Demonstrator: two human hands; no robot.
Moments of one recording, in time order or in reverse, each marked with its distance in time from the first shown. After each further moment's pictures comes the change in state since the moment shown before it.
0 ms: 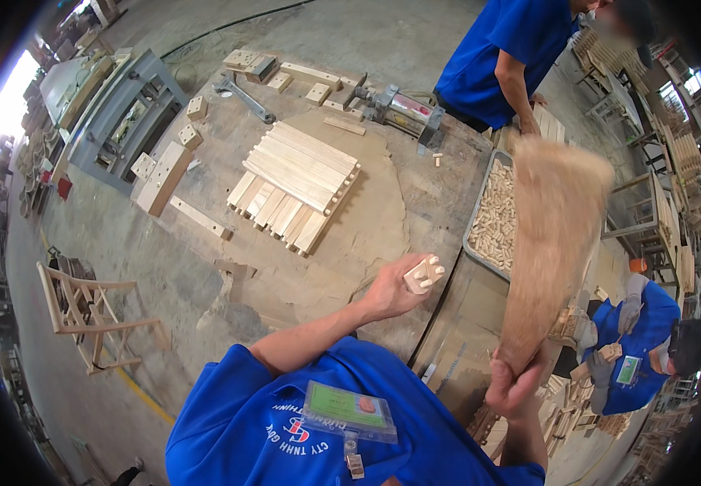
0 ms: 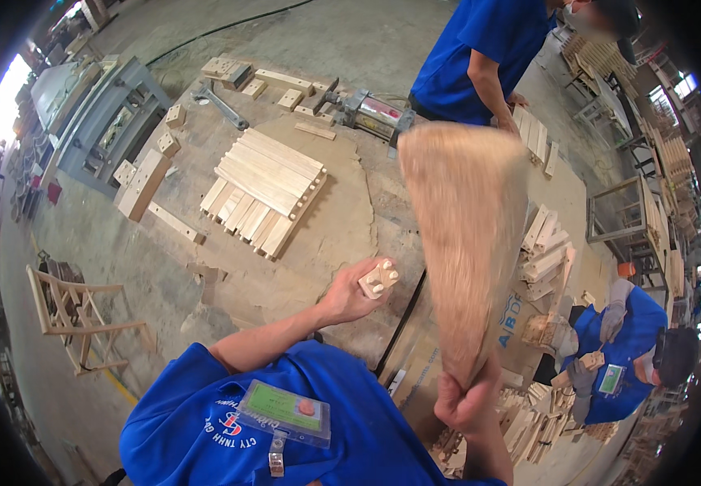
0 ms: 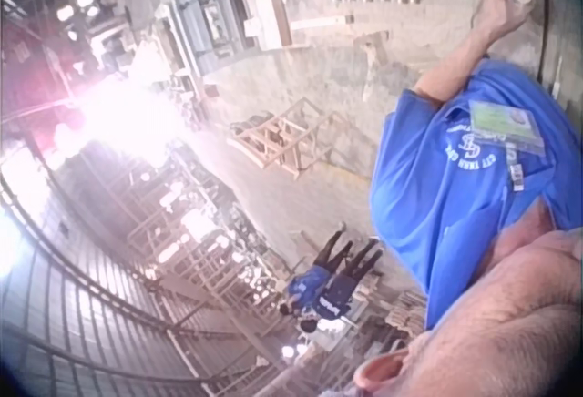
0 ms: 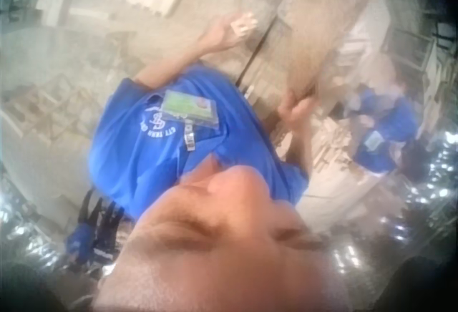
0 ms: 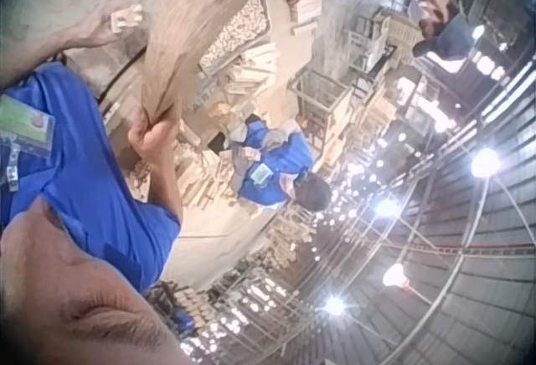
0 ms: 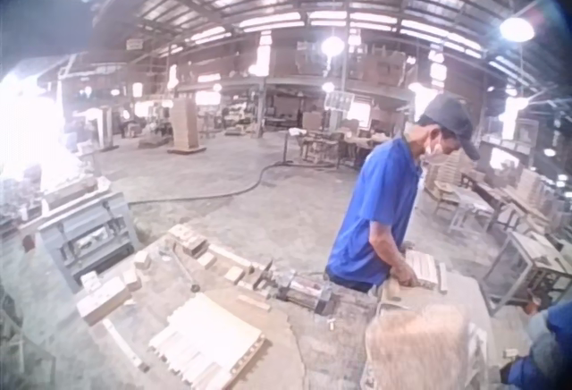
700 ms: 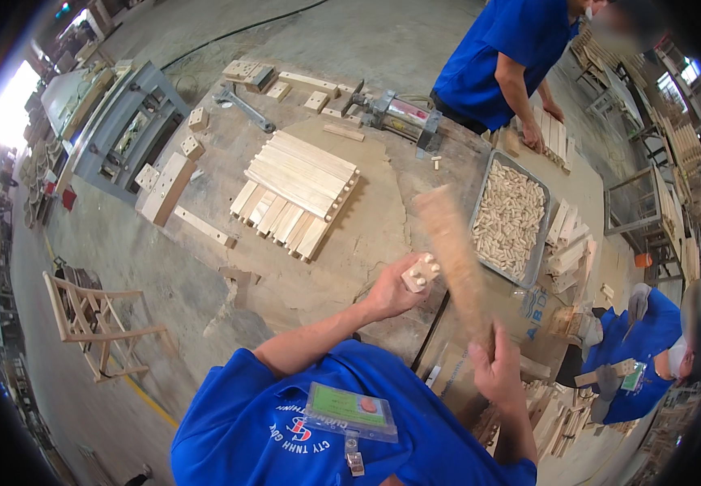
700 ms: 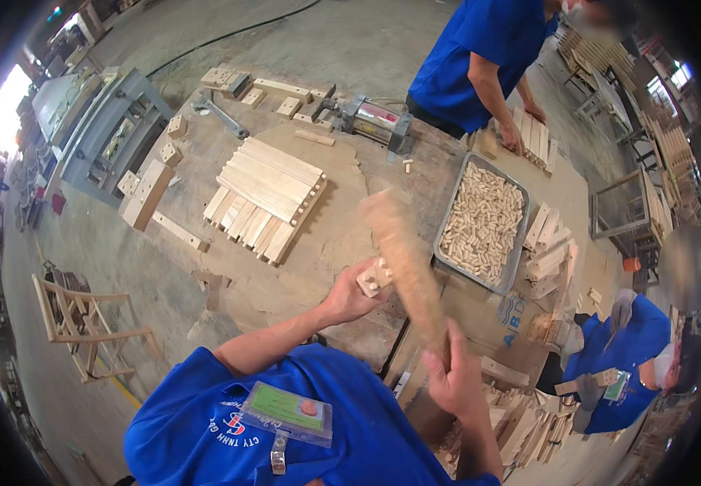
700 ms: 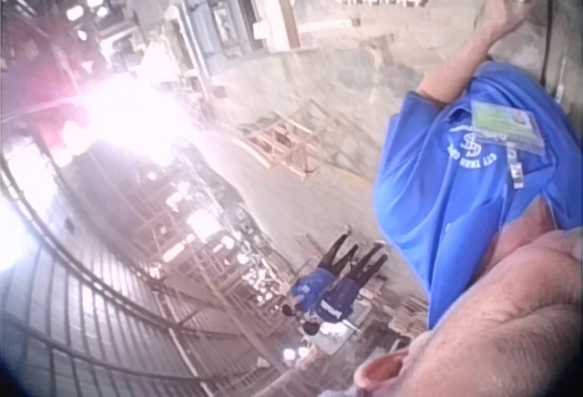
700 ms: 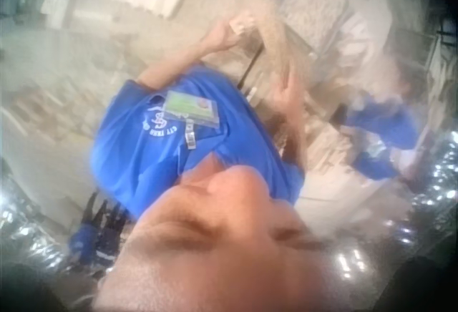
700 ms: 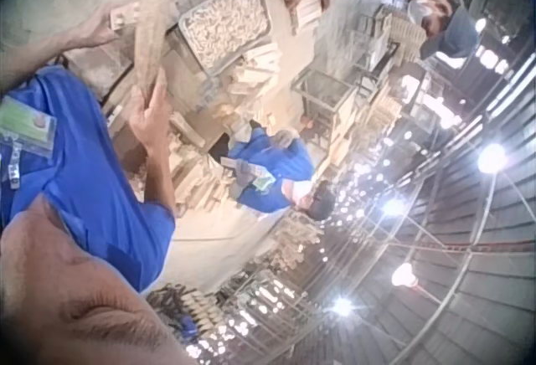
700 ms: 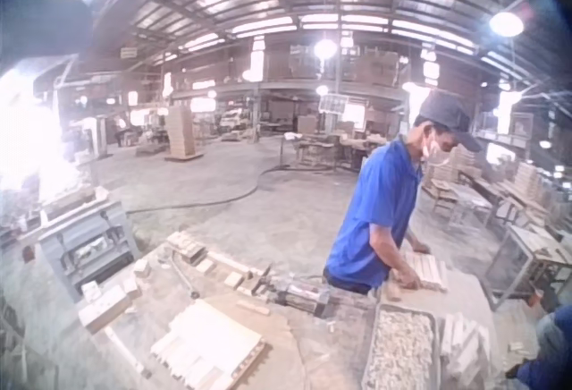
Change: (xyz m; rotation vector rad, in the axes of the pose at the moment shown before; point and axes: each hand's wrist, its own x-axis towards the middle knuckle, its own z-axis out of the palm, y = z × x) left_hand -0.002 -0.010 0.000 -0.172 -0.032 -0.116; right_hand 0.000 0.020 0.023 0.158 -0.209 0.295
